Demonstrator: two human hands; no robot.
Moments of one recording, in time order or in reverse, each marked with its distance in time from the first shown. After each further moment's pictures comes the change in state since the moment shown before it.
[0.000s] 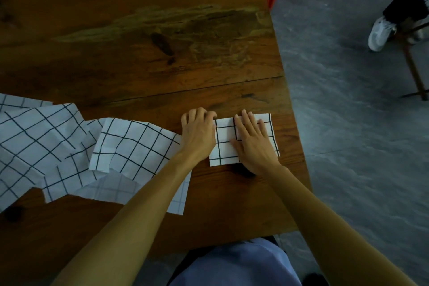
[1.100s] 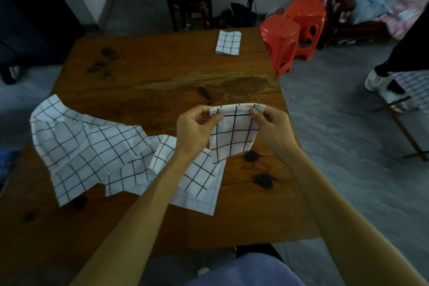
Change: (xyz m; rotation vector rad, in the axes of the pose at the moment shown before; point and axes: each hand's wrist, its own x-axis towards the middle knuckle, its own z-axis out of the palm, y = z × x) left_hand -0.096 -0.012 -0.179 -0.959 0.510 0.037; right_hand -0.056 -0.132 -0.153 0.924 0.488 -0.077
